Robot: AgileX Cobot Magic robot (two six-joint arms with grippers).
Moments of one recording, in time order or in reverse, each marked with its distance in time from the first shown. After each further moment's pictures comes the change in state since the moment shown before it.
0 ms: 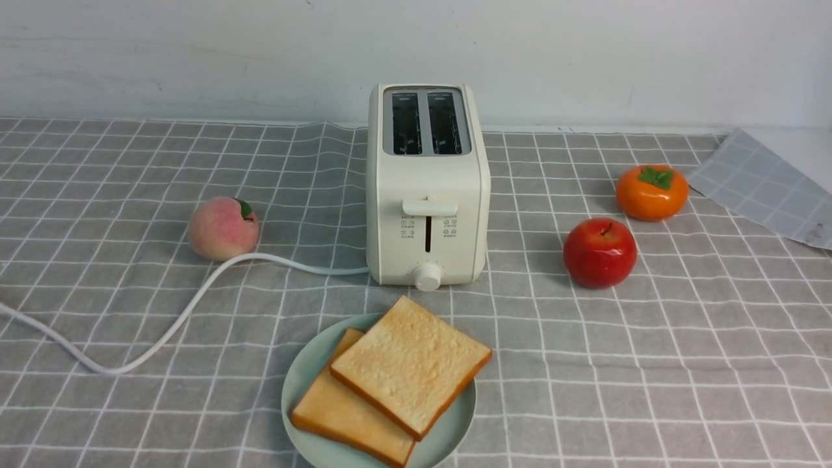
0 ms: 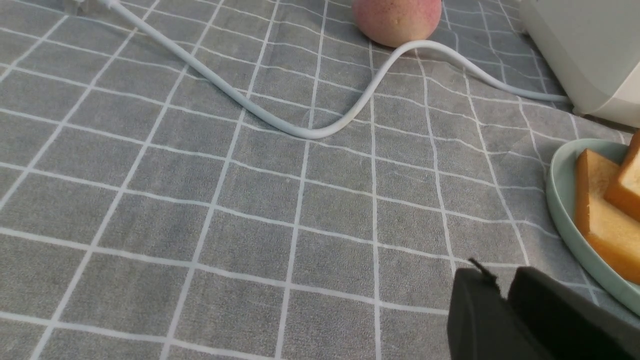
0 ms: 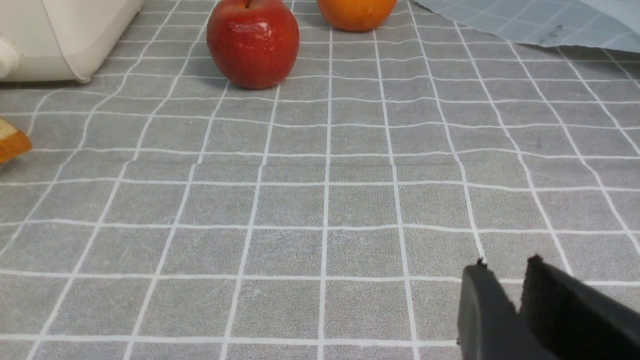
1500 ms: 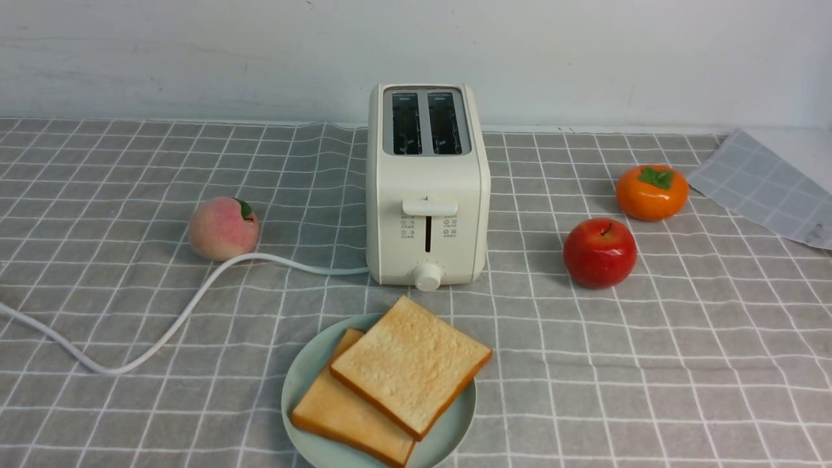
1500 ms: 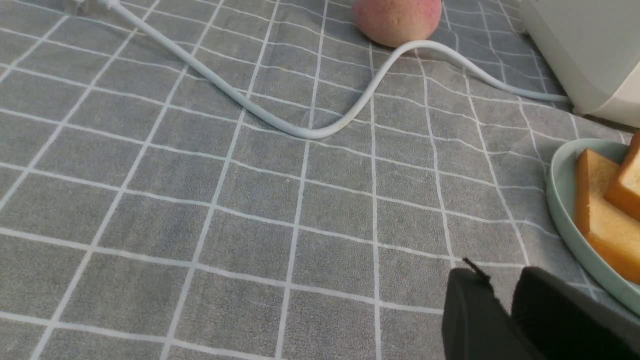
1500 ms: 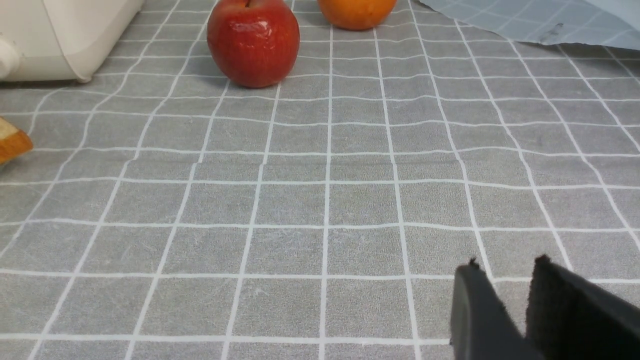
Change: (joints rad) right arm 0.000 0.000 -0.001 0.000 0.004 0.003; left arm 0.000 0.000 0.000 0.000 0.000 0.001
